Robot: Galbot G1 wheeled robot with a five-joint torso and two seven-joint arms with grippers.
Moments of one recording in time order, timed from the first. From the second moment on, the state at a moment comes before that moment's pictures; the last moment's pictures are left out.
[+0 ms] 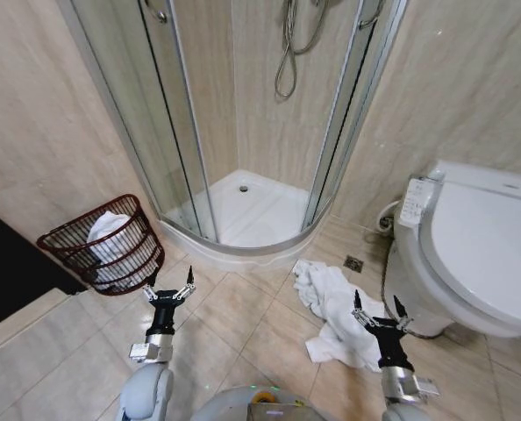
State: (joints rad) left arm 1.65 -1.57 -0.71 -2.02 -0.11 -0.39 0.09; right arm -1.82 1.47 0.72 2.08 0.16 0.33 0.03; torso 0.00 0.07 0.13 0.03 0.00
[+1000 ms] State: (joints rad) left arm 1.69 -1.50 -0.74 -2.09 -0.11 -0.21 0.01; right arm -1.47 1.20 0.67 1.65 0.35 -0.17 -0.14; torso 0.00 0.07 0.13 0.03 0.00
